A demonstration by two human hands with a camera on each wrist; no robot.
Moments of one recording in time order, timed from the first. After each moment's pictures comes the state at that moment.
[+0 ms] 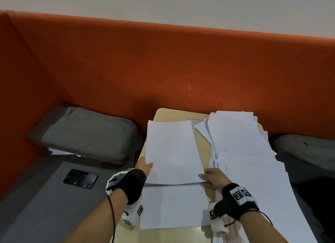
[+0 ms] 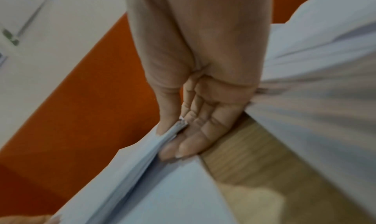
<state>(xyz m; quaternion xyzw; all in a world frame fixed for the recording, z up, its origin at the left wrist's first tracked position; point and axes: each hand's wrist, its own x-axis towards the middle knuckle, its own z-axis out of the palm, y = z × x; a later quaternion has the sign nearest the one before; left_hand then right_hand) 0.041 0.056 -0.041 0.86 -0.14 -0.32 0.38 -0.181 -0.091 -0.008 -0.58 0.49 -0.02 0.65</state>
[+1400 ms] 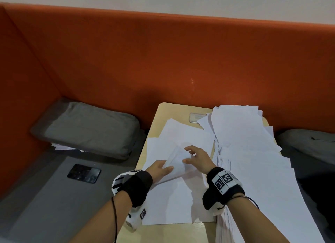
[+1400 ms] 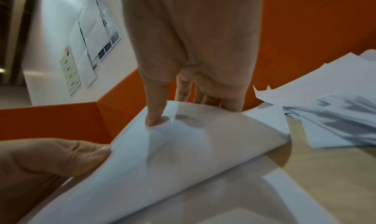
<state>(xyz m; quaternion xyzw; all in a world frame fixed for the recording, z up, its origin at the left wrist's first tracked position) 0.002 0.063 -0.020 0.68 -0.26 -0.52 0.45 -0.121 -0.079 0.014 -0.78 0.37 -0.01 0.50</state>
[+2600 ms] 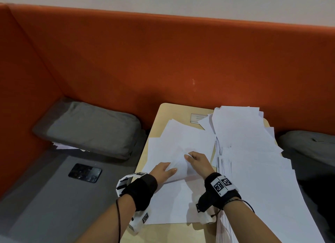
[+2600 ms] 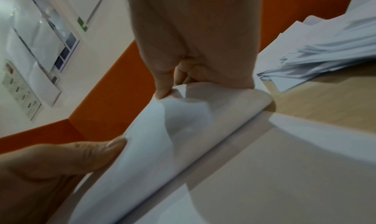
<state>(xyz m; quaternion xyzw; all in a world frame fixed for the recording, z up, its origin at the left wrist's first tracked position) -0.009 0.062 -0.031 0.70 -0.33 -0.46 0.43 -0.122 -0.074 -0.018 -0.72 0.37 -0.11 0.57</state>
